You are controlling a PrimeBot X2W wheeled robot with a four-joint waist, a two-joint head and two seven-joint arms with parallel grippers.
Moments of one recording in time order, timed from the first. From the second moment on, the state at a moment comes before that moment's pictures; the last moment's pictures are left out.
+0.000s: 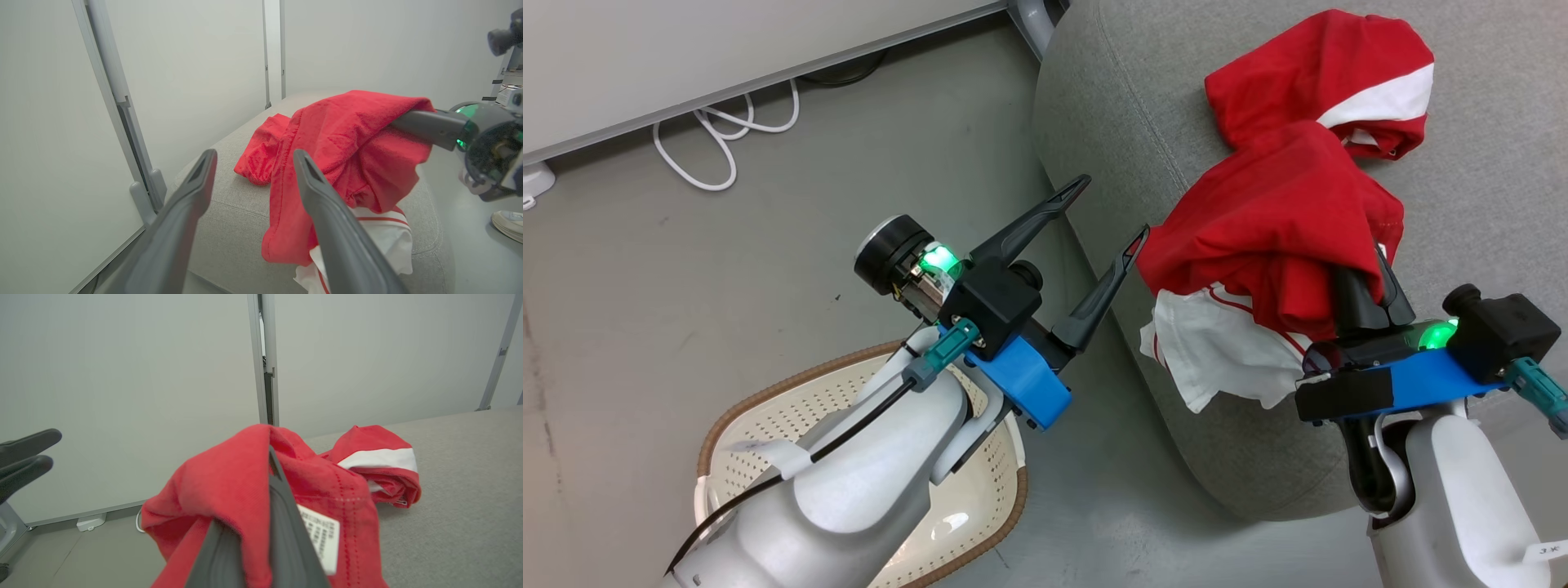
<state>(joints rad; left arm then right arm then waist) -0.74 0.23 -0.89 0.35 -0.42 -0.06 -0.23 -0.38 -0.05 0.04 0.23 0.23 0.13 -0.26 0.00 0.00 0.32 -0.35</state>
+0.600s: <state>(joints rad) -0.78 0.25 -0.88 0.33 -0.42 -0.04 -0.22 -0.50 -0.05 -0.03 0.14 0.16 0.13 -0.26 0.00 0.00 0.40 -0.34</state>
